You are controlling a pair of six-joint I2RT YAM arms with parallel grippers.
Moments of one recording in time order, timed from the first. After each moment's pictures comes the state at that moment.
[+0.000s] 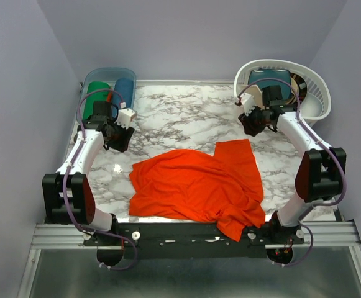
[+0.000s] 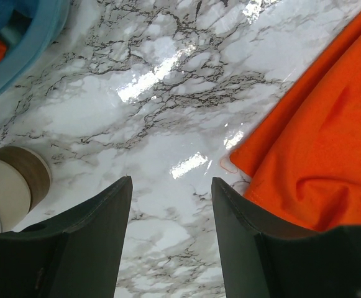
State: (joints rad) left arm -0.01 1.46 1.11 -0.70 0.23 0.46; right arm 0.11 1.68 1.34 -0.66 -0.30 -0.70
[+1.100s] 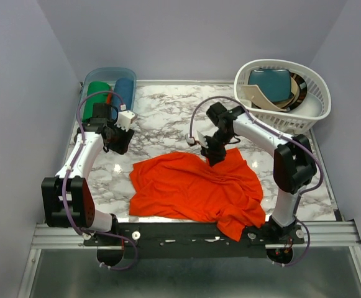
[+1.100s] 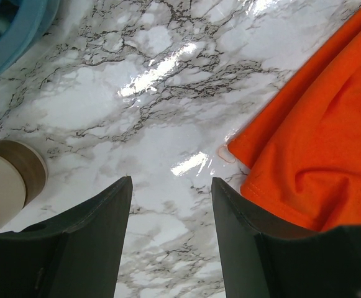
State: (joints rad) left arm -0.01 1.42 1.08 -0.70 0.23 0.47; right arm 0.55 1.87 1.45 -1.08 -0.55 -1.12
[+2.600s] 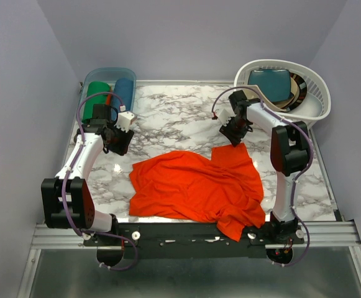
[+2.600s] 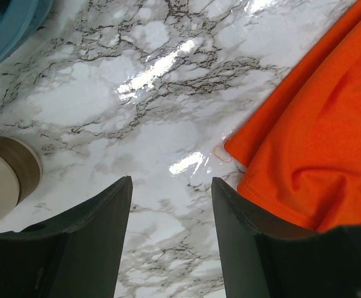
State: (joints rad) left arm -0.01 1.41 1.07 -0.70 0.23 0.45; right arm 0.27 2.09 1.60 -0.88 -0.12 -0.72
